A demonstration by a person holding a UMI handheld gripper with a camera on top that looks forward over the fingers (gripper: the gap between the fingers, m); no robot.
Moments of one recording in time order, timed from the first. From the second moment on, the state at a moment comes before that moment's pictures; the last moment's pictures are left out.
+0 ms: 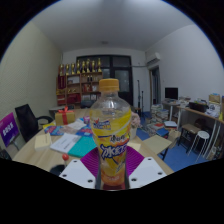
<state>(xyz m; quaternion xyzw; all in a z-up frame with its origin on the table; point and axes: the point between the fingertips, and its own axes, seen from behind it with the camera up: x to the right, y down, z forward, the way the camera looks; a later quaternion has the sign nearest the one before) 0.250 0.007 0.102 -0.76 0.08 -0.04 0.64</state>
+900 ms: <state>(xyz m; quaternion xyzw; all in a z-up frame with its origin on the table) 0.215 -0.178 0.105 -0.84 0.12 -0.03 0.52</state>
